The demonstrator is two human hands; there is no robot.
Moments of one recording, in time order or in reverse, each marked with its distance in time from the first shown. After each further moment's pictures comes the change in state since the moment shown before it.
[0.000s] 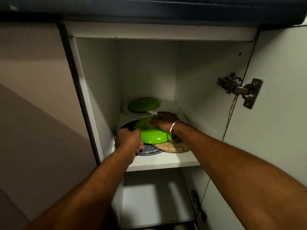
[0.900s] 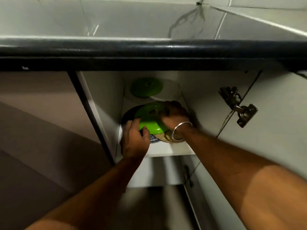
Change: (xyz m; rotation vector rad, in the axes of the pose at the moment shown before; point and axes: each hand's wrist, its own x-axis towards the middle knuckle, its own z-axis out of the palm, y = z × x) left_hand -0.053 0.019 -0.020 0.552 0.082 0.440; right_hand -0.062 -0.023 -0.034 -0.043 0.080 0.135
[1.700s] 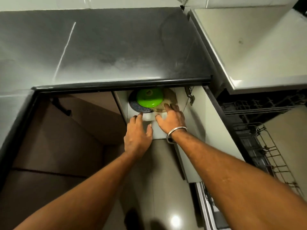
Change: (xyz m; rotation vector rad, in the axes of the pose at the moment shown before) left_hand -0.130 0.180 -0.225 0.197 -0.391 -0.155; right_hand -0.230 -0.087 -0.187 -0.004 -0.055 0.089
